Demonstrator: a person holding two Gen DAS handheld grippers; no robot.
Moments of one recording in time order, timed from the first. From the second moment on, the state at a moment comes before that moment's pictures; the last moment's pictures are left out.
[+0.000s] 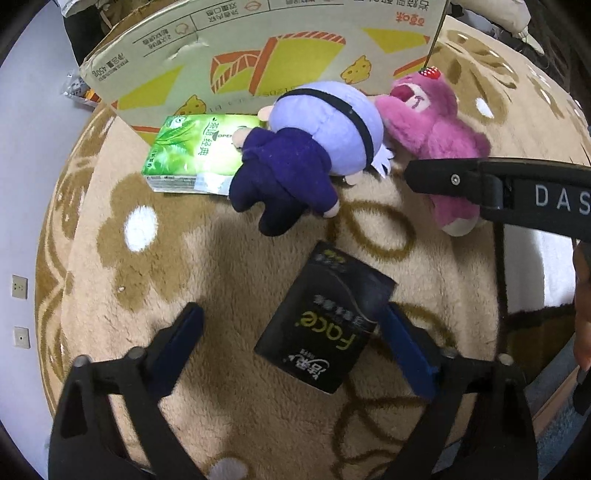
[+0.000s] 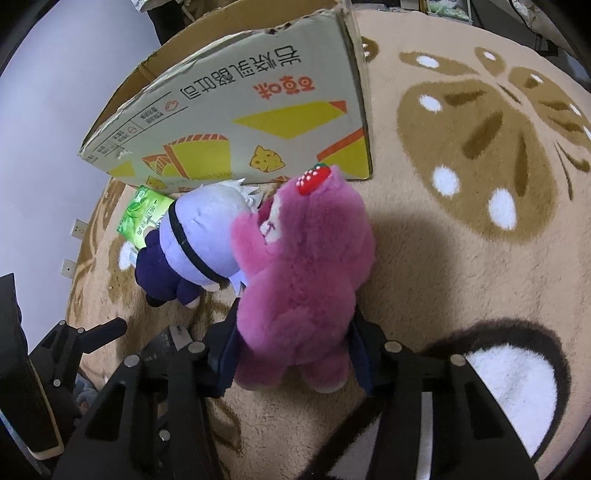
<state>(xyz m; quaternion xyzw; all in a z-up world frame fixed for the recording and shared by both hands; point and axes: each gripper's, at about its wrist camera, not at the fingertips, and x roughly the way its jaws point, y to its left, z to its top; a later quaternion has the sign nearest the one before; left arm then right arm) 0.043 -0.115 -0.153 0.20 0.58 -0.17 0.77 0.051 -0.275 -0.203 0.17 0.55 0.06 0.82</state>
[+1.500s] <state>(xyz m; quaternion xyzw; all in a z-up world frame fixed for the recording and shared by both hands) 0.072 -0.028 0.059 0.08 0.31 -0.06 0.95 -0.001 -0.270 -0.032 0.10 0.30 0.07 0.95</state>
